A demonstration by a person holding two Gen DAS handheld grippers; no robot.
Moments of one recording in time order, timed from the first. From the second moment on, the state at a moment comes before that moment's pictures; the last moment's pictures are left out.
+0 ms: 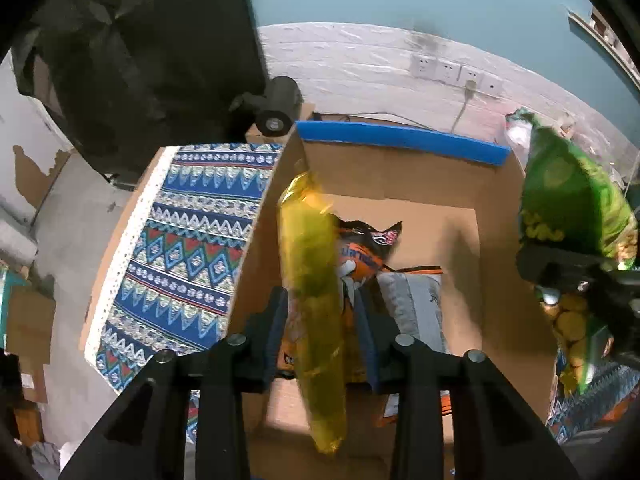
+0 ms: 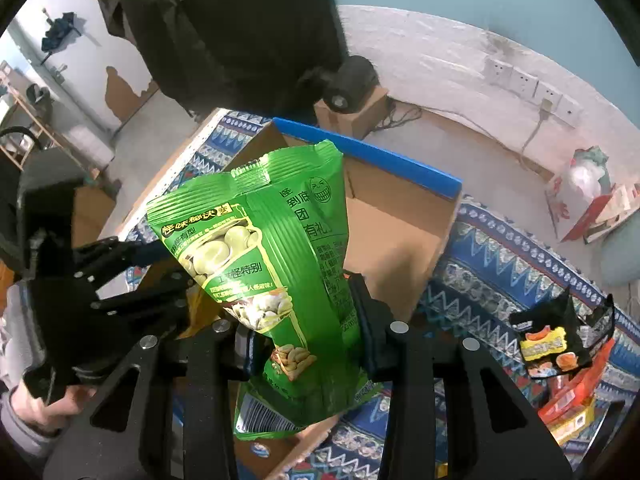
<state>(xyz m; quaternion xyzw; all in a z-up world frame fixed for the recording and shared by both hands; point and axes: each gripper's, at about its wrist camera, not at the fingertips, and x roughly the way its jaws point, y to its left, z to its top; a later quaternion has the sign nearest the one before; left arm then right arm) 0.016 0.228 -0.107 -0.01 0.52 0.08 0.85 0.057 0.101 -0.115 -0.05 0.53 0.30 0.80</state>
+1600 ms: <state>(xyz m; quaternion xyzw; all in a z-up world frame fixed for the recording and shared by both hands) 0.001 0.109 -0.067 0.09 0.48 0.00 0.87 0.025 -0.020 -0.089 -0.04 0.50 0.22 0.84</state>
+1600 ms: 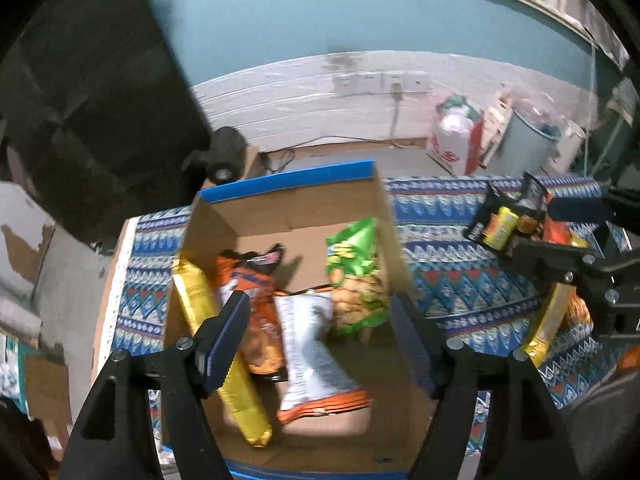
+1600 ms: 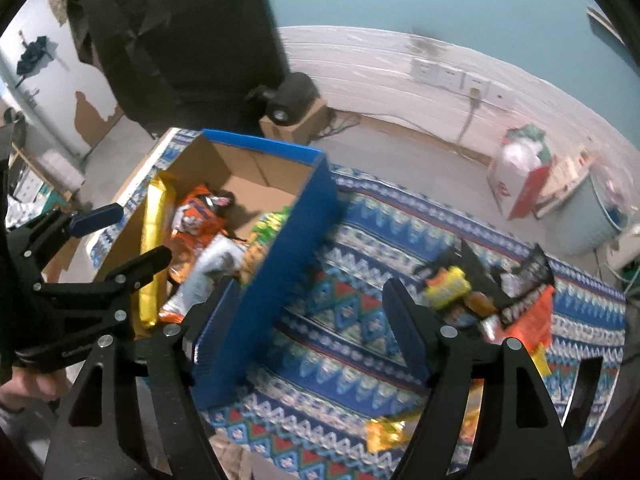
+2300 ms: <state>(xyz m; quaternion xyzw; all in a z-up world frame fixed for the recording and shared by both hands) 0.006 -0.015 -0.098 0.14 0.50 -0.10 0.85 -0.003 -0.170 -0.102 0.01 0.52 0.12 0.85</state>
